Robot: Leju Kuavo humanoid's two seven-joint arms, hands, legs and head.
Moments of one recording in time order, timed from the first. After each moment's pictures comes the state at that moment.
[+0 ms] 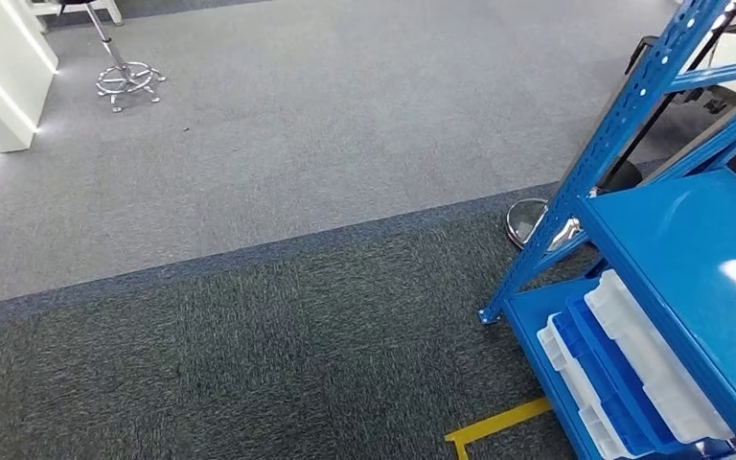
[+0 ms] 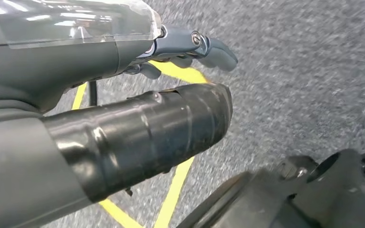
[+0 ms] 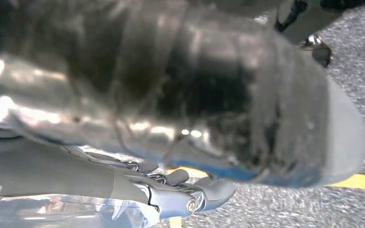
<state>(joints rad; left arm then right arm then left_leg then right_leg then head) -0.05 -0.13 0.73 -0.20 -1.43 0.18 -0.18 -0.06 0.17 -0.87 -0.21 1.06 -0.20 -0.10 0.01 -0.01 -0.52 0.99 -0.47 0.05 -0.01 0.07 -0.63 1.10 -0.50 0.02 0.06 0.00</state>
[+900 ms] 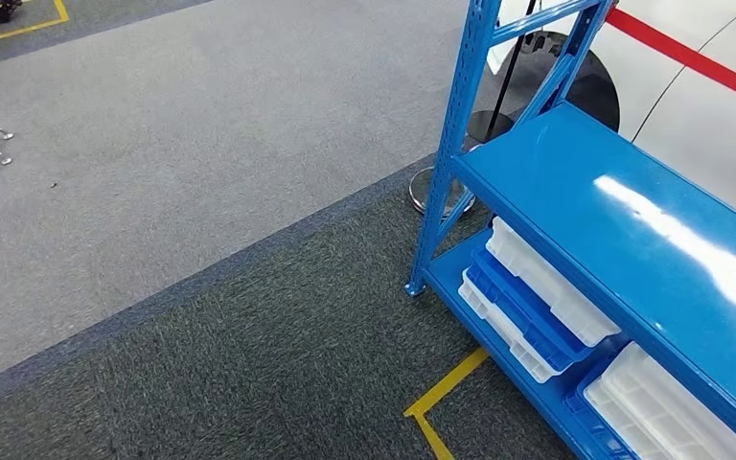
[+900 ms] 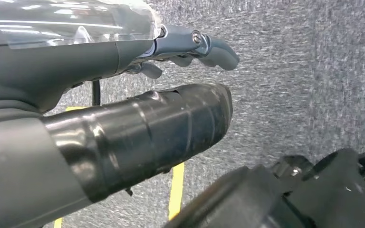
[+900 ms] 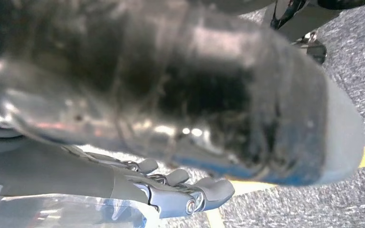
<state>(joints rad) -0.04 -0.13 0.73 -0.20 -1.43 0.19 -0.17 -0.06 0.17 -0.86 -0.20 1.08 -0.19 -0.10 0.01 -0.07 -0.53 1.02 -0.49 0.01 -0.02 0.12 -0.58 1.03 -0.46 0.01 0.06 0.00</state>
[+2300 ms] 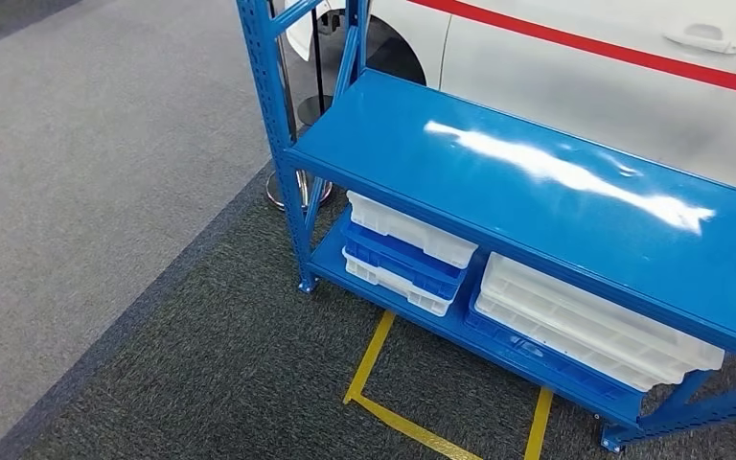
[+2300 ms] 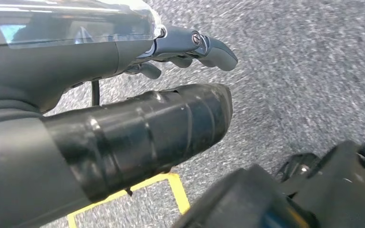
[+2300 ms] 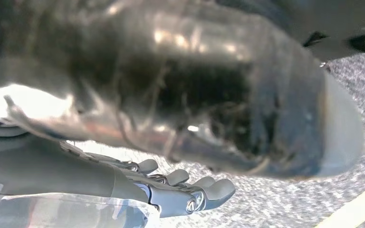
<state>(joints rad) -0.04 -0.12 0.73 -0.20 -1.43 0.19 -0.16 -0.05 0.19 -0.85 -0.20 1.10 -0.20 -0.09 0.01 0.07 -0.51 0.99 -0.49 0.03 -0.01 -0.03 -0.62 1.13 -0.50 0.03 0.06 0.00</state>
